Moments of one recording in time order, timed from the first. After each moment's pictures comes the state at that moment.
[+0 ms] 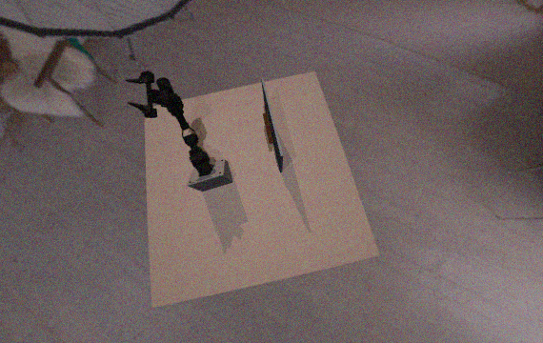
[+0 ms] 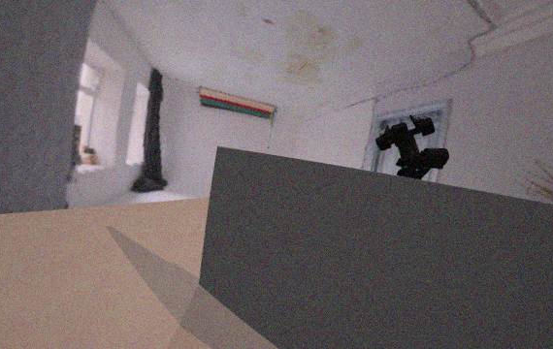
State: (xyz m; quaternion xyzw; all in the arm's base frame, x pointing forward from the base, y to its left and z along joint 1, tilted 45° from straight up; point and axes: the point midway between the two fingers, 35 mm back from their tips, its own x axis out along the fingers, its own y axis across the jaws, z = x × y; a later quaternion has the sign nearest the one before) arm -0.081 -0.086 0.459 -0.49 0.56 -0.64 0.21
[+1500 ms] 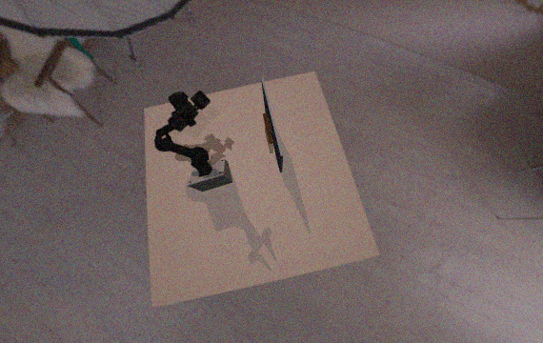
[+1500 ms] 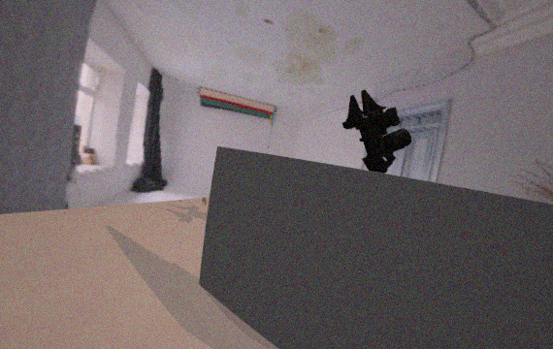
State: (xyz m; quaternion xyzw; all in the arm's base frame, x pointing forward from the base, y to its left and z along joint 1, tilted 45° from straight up) arm 0.137 -0.151 0.355 0.11 -0.20 -0.45 0.86
